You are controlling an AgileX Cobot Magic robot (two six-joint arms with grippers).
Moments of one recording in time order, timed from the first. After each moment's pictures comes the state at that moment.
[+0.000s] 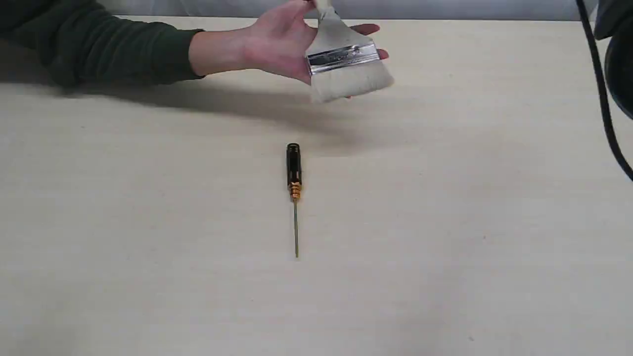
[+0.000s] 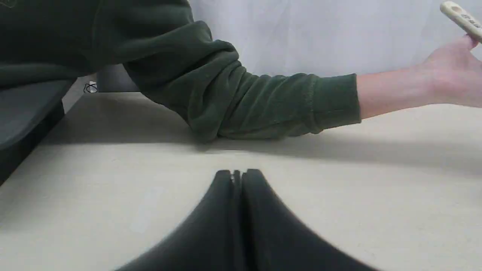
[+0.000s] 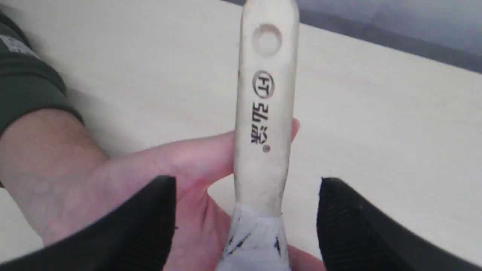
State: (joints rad) left arm 0.00 0.00 0.00 0.07 0.26 -0.07; right arm 0.40 2.22 -2.09 0.06 0.83 0.10
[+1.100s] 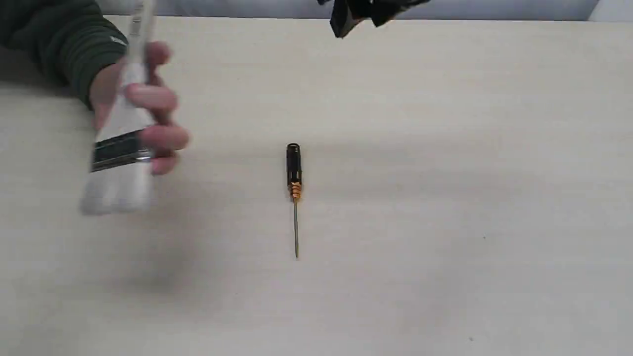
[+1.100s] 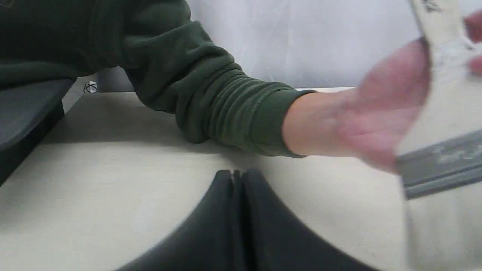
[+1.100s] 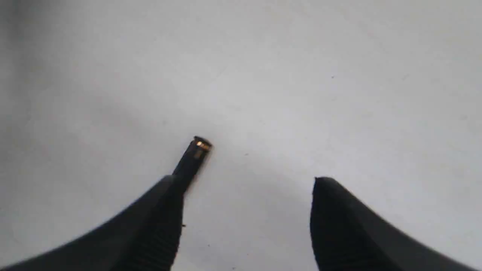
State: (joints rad) left arm 0.00 0.00 0.00 0.07 0.26 -0.07; right arm 0.40 1.90 -1.70 0.18 1.00 -0.13
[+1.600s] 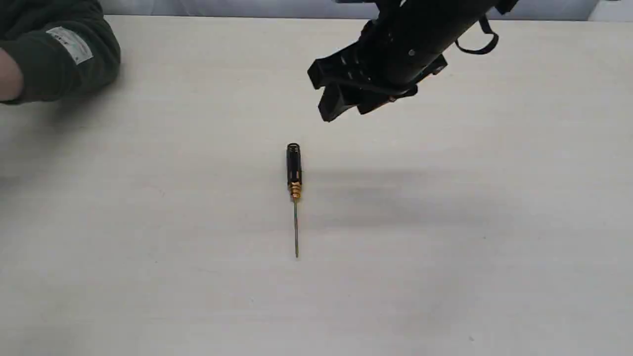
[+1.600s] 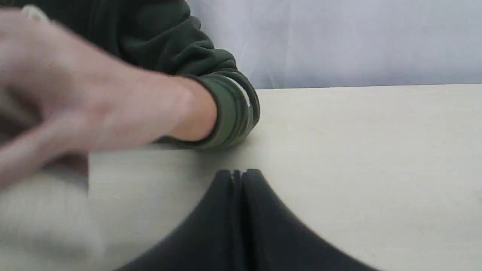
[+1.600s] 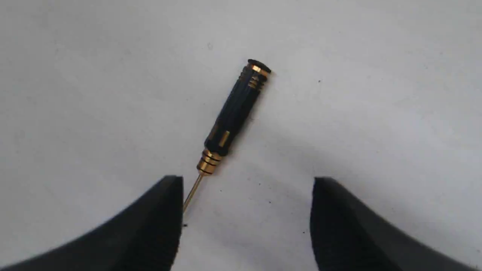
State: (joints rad) left arm 0.00 0.00 0.00 0.07 0.26 -0.07; right arm 0.40 1.89 -1.41 0.41 0.86 -0.24
